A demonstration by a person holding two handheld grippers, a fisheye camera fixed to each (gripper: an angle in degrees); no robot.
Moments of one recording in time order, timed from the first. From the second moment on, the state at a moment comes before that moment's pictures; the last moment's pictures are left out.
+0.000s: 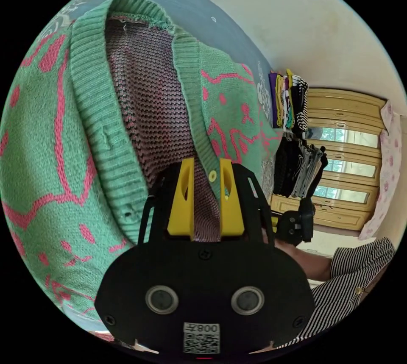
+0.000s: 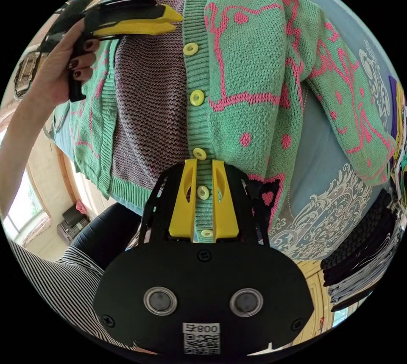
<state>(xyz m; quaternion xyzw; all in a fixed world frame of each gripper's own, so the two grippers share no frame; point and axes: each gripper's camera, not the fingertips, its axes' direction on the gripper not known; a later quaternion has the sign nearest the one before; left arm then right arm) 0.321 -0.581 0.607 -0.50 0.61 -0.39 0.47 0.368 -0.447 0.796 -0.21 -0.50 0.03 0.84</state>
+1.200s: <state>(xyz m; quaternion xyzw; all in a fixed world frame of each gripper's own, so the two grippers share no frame) 0.384 -0.680 0.708 -0.53 0.64 -0.38 0.41 0.656 -0.387 0.836 -0.09 -0.69 0.48 0.53</state>
